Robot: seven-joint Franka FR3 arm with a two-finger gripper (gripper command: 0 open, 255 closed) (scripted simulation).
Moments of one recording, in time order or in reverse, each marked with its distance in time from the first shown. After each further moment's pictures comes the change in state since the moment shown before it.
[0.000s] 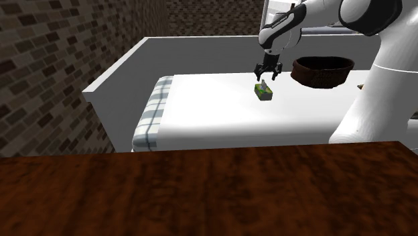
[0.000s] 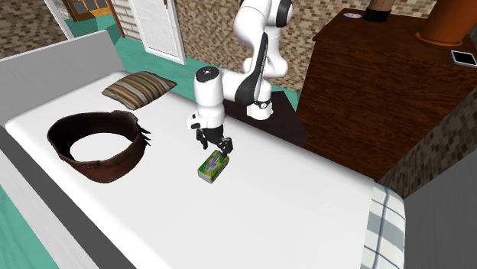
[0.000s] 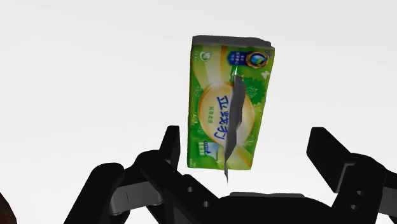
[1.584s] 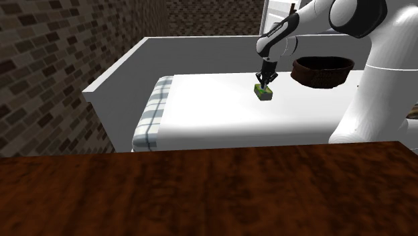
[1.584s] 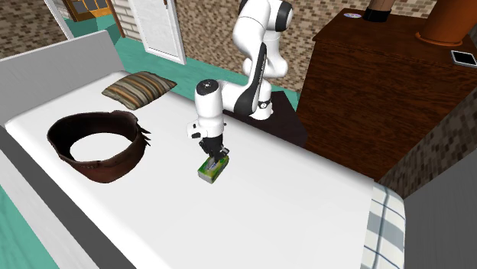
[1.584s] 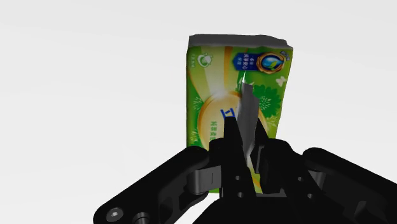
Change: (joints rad) arm -0.008 0.068 0.005 -0.020 0.034 0.086 -0.020
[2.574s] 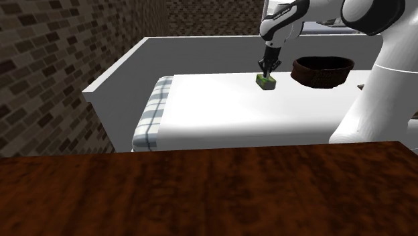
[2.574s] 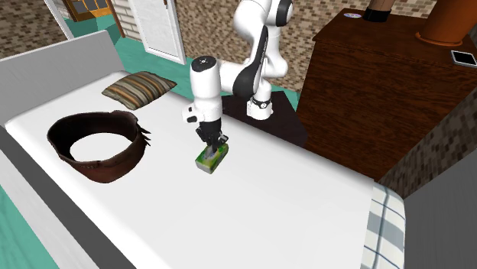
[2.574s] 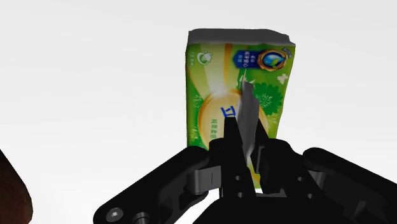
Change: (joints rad) arm 0.007 -0.082 -0.008 0.093 -0.040 -0.171 0.027
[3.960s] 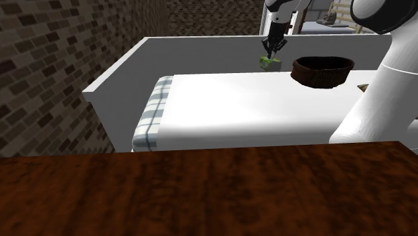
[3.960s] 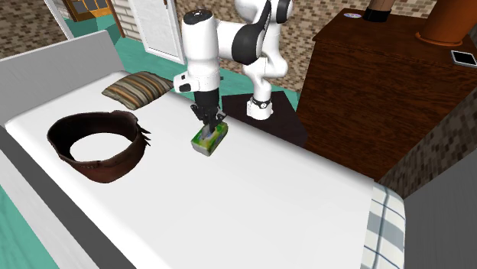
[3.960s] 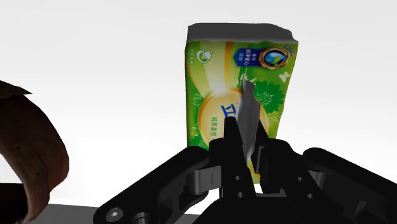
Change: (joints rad) arm 0.004 -0.060 -0.002 0.211 -0.026 -0.268 0.019
